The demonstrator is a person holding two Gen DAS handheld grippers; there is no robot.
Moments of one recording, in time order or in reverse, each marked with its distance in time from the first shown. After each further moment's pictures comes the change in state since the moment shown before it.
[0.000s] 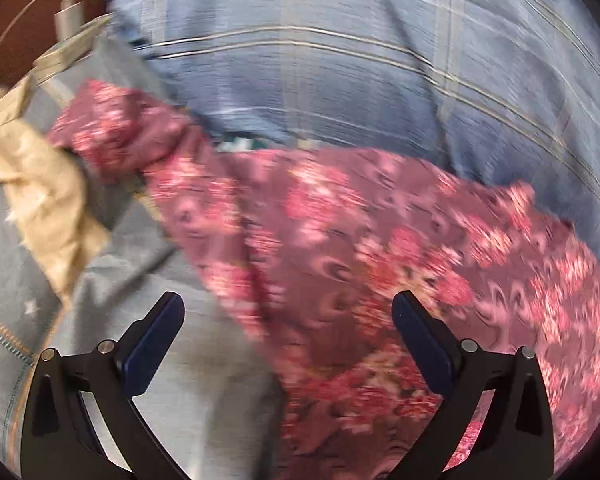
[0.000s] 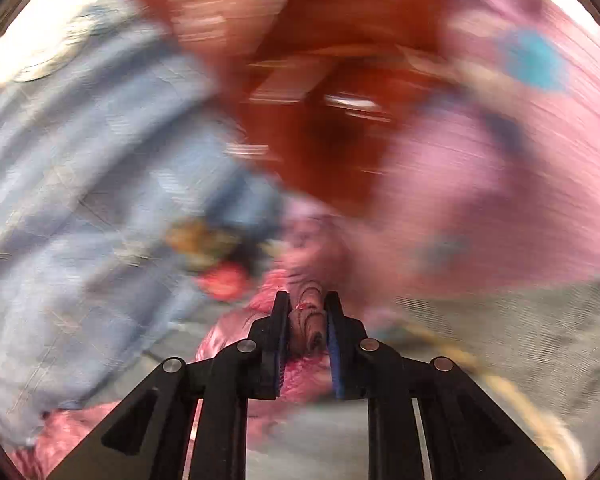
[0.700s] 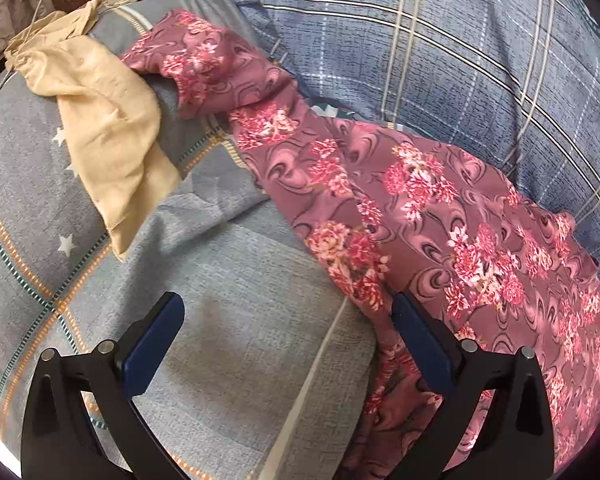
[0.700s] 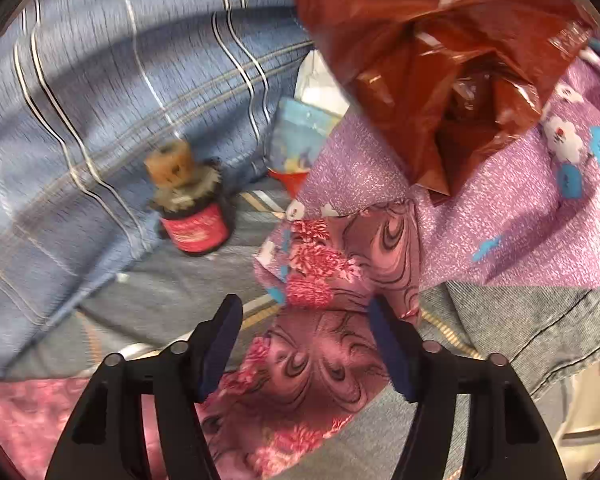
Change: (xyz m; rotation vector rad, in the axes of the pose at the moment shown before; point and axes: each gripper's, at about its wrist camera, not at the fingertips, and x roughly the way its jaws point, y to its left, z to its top) left arm 0.006 0.042 -0.021 -0.150 0.083 0.058; right arm 0.044 0.105 -0.013 -0.219 0.109 -0.323
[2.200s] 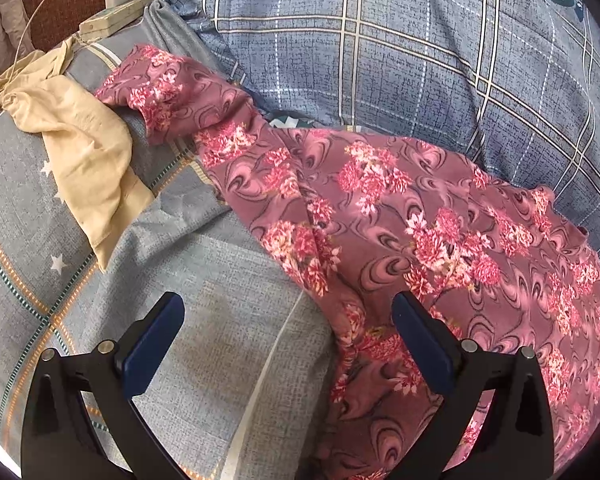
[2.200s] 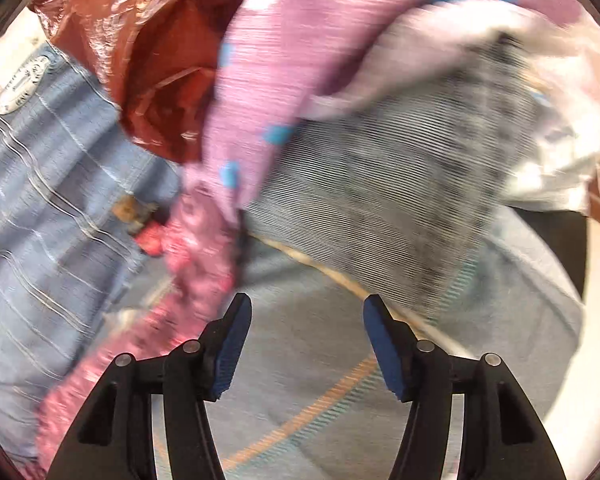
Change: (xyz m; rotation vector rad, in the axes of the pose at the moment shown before) left arm -0.014 -0.025 -0.011 0.086 -0.066 -0.021; right arm -0.057 -0.163 -0.074 0.341 -0.059 0.262
